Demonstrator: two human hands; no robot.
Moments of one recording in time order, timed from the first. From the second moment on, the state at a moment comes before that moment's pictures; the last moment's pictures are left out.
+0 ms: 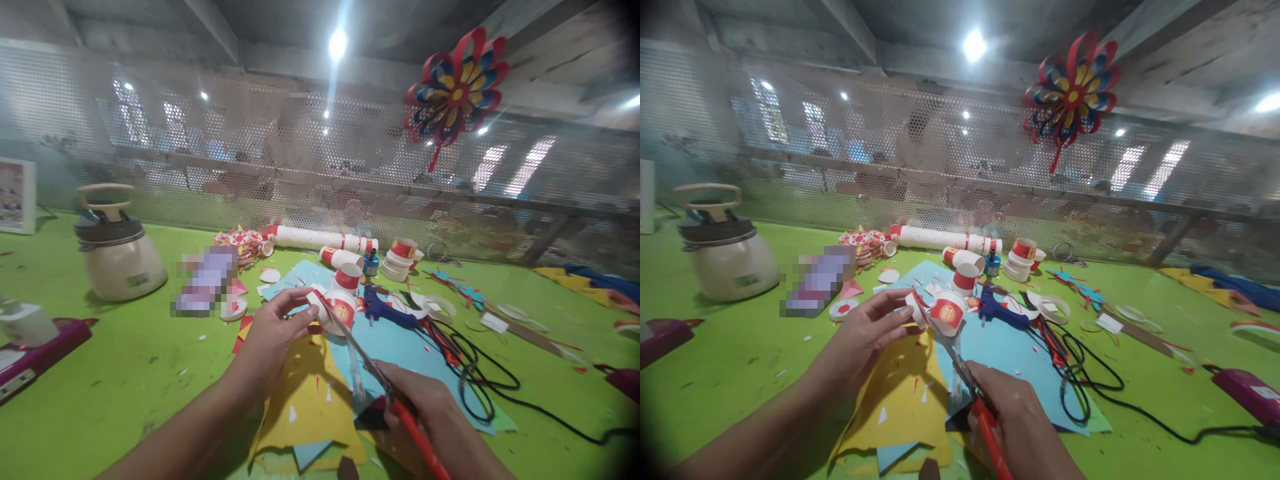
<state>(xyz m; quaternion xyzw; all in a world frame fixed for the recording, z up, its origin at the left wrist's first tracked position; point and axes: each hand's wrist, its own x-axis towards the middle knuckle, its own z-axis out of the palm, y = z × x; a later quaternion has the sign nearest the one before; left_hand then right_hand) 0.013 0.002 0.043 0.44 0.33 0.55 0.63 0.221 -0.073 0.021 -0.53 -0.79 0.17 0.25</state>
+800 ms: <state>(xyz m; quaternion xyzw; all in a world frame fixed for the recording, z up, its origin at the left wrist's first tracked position) 0.007 0.006 0.045 0.39 0.32 0.53 0.68 0.224 -0.073 0.017 -0.54 -0.79 0.15 0.24</state>
